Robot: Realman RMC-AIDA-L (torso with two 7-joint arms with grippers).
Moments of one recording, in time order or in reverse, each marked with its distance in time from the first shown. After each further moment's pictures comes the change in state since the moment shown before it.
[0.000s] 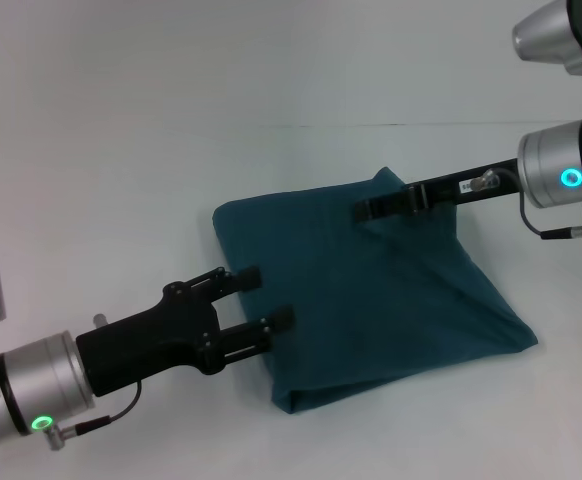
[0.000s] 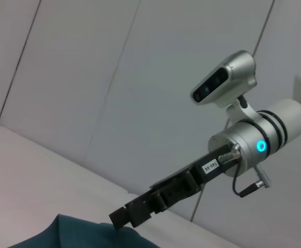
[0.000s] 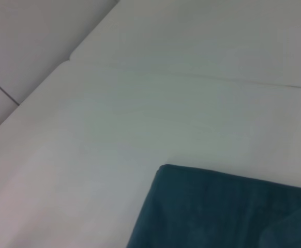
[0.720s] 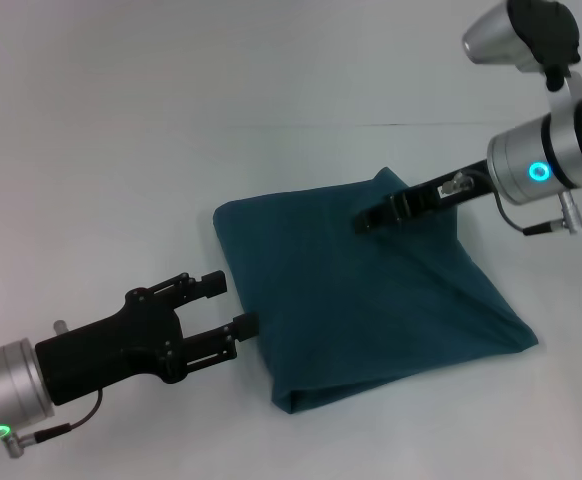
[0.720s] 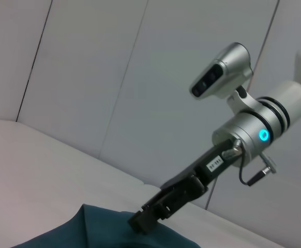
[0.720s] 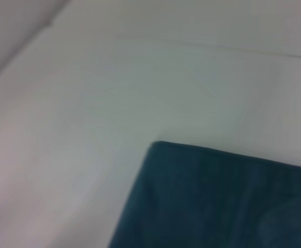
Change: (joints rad) left arm 0.052 0.009 0.009 0.097 0.005 0.045 -0.026; right arm 0.081 0.004 -0.077 0.021 -0.124 0.029 0.148
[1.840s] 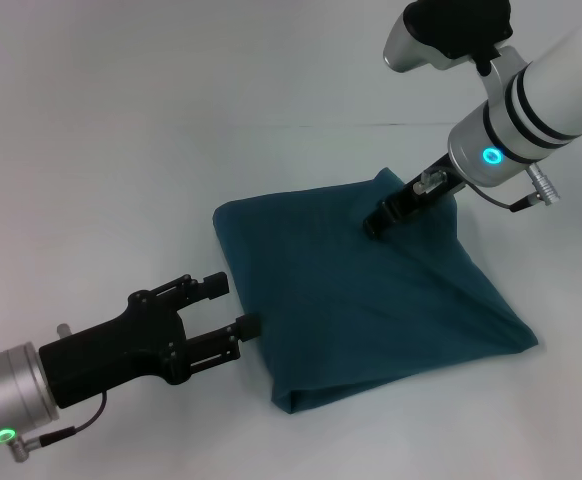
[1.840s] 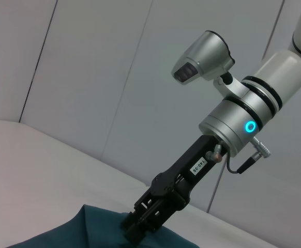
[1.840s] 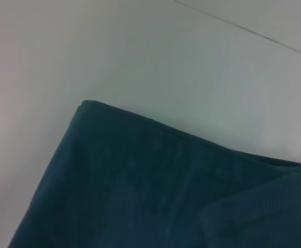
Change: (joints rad) left arm 0.004 -0.008 -0.007 -0.010 -0.003 -0.008 0.006; right arm 0.131 0.042 -0.151 -0.038 -0.339 0.029 0.243
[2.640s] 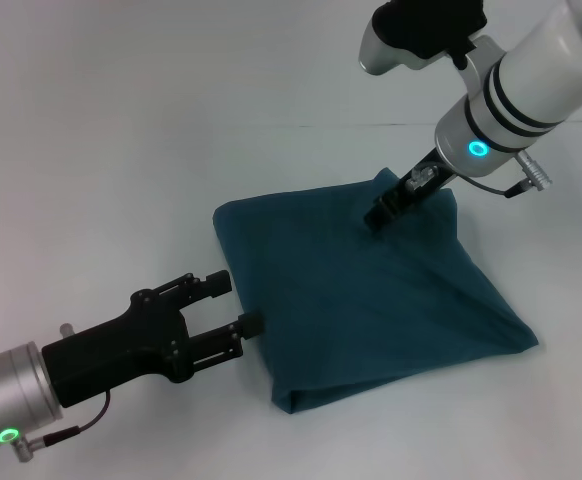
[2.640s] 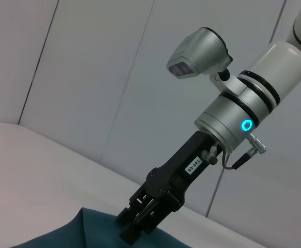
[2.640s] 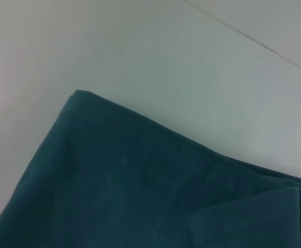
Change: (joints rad) left arm -0.002 0.000 0.000 -0.015 -0.009 -0.002 0.002; right arm 0.045 0.006 -0.067 0.000 -0.071 0.002 0.025
